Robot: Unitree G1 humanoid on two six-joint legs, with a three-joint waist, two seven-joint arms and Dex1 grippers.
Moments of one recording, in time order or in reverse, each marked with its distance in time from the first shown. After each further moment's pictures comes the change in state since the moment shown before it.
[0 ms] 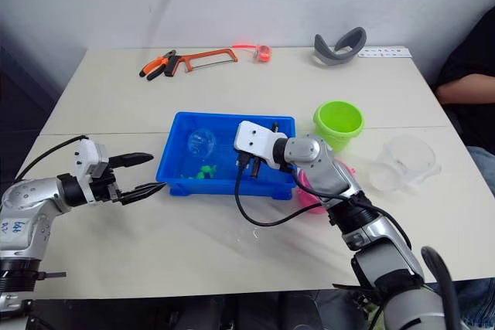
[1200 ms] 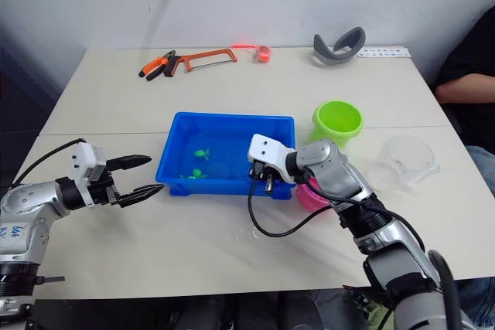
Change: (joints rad) left arm 0.017 -0.001 0.006 0.000 -0.018 -0.019 -0.001; right arm 0.022 -0.066 0.020 -0.098 0.061 0.297 0.233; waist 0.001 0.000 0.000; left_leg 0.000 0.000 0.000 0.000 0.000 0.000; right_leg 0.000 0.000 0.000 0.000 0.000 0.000
